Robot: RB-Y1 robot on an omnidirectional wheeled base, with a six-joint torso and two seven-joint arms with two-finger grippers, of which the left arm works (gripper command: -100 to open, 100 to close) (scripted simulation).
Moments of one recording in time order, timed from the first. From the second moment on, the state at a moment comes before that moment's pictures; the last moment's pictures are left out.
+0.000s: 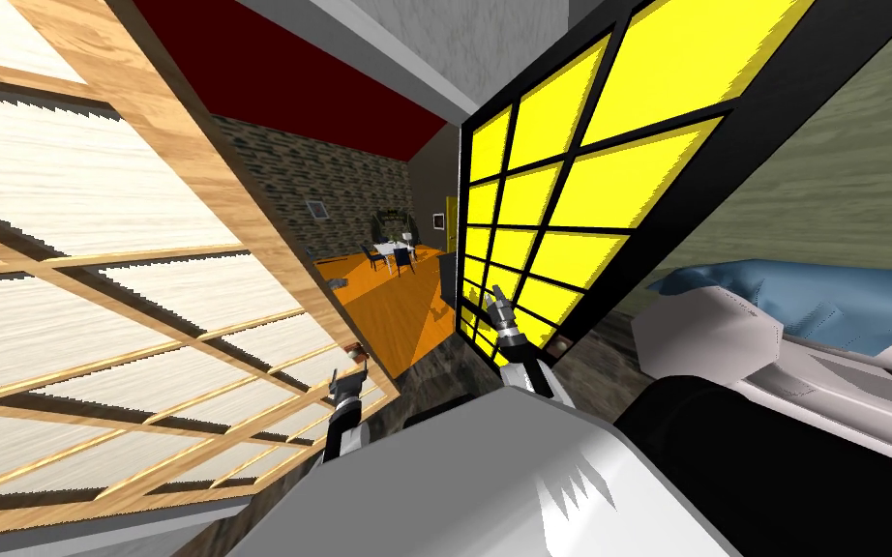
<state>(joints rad) -0.07 0.17 0.06 -0.63 0.34 -0.88 1.09</state>
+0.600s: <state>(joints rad) -0.08 0.16 0.04 -0.63 0.40 -0.86 1.24</state>
